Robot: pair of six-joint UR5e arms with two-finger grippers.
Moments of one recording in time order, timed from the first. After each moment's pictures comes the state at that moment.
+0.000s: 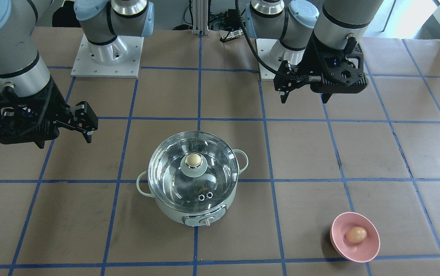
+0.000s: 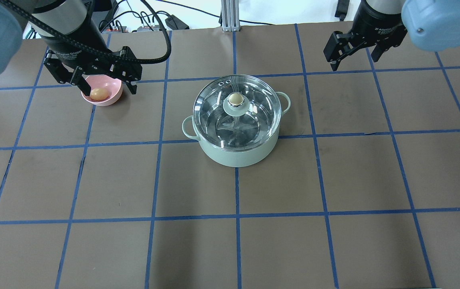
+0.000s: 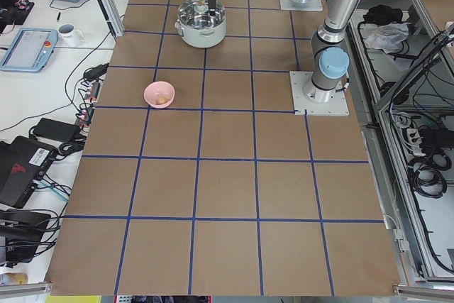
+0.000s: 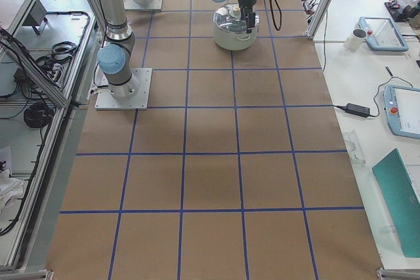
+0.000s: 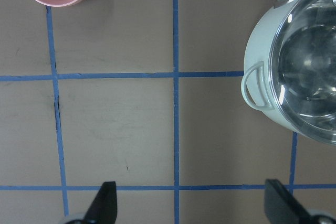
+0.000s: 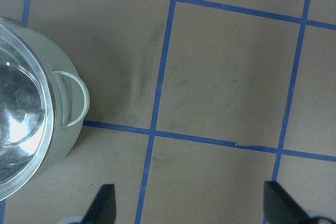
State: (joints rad) left arm -1.60 -1.60 -1.49 -1.62 1.59 -0.03; right arm 1.53 -1.43 1.50 -1.74 -1.60 -0.21
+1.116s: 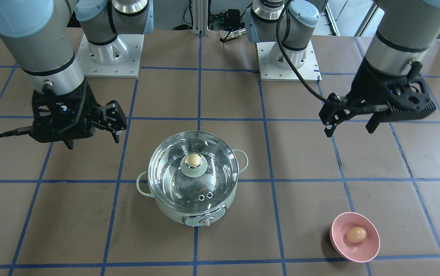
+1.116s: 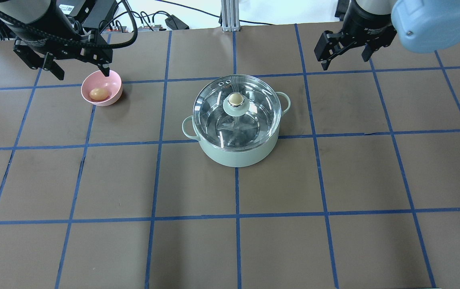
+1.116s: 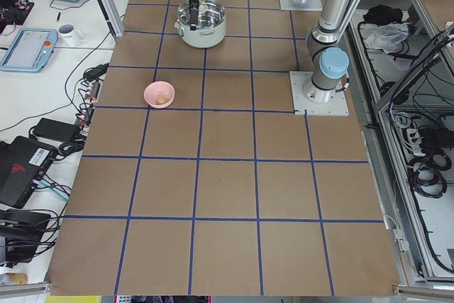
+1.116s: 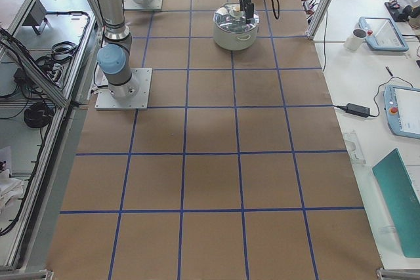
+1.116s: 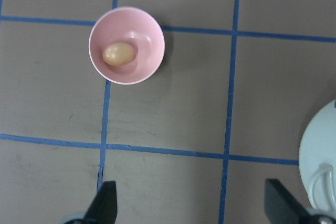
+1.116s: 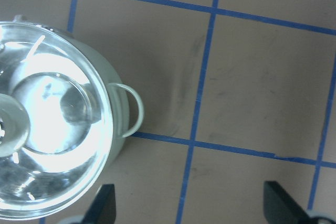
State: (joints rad) left arm -1.45 -1.66 -1.50 -1.38 1.61 0.03; right arm 1.63 -1.40 1.48 -1.76 -1.59 -0.11
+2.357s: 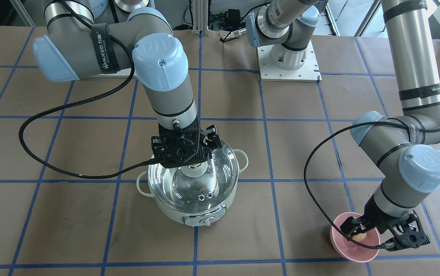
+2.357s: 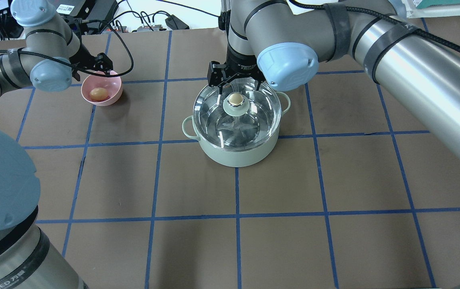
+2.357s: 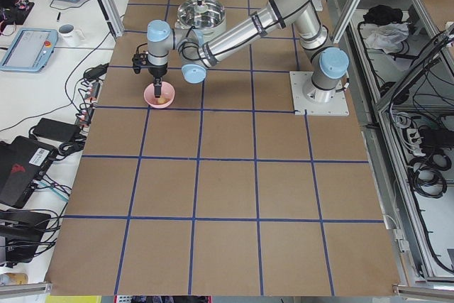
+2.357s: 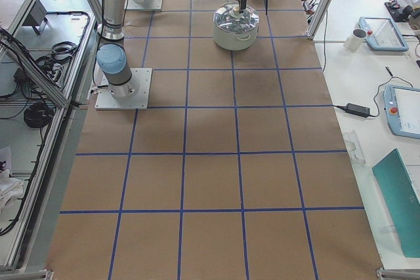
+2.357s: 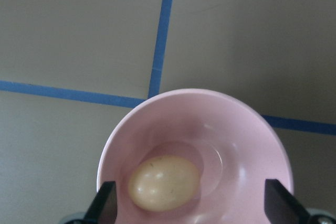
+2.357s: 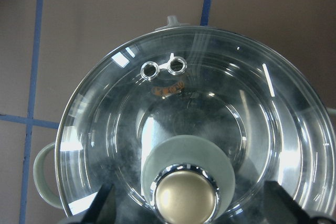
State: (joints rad) left arm -1.32 -2.16 -1.50 -0.82 1.62 0.10; right arm 1.89 -1.19 1.44 -1.92 -1.47 0.19
